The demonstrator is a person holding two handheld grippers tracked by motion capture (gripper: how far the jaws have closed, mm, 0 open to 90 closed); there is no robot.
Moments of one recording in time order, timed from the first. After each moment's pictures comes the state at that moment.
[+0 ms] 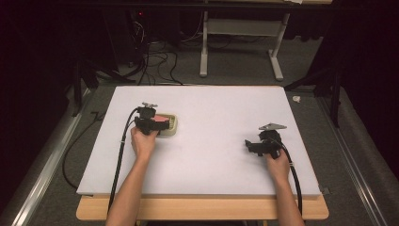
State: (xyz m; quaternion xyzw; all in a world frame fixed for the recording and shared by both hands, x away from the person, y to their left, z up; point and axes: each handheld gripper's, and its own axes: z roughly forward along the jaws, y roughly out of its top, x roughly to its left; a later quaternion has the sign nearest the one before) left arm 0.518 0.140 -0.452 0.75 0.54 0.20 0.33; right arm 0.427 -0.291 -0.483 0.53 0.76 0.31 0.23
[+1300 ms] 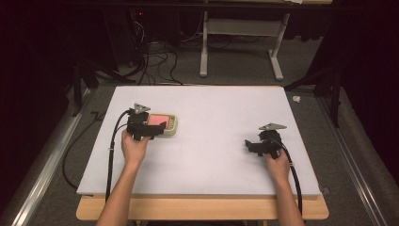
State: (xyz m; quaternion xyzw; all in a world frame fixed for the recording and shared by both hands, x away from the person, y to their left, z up) left arm 0.466 0.157 -0.407 0.76 0.48 0.21 0.39; right arm 0.427 -0.291 -0.484 0.53 0.76 0.31 0.23
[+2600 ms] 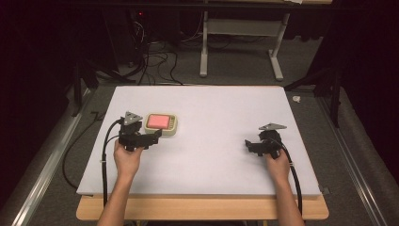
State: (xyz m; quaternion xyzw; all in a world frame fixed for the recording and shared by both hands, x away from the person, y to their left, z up) left arm 0.420 0.170 -0.395 0.75 0.47 0.21 0.41; right arm 0.427 -0.291 -0.484 0.52 0.76 0.31 0.23
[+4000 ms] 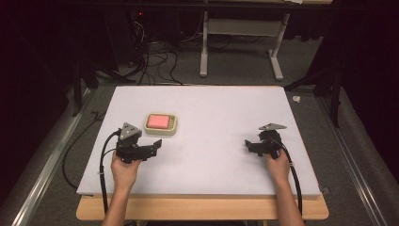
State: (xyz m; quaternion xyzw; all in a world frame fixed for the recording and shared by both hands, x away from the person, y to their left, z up) left arm 0.387 0.175 -0.405 0.75 0.45 0.20 0.44; right arm 0.427 -0.291 -0.484 0.52 0.76 0.31 0.23
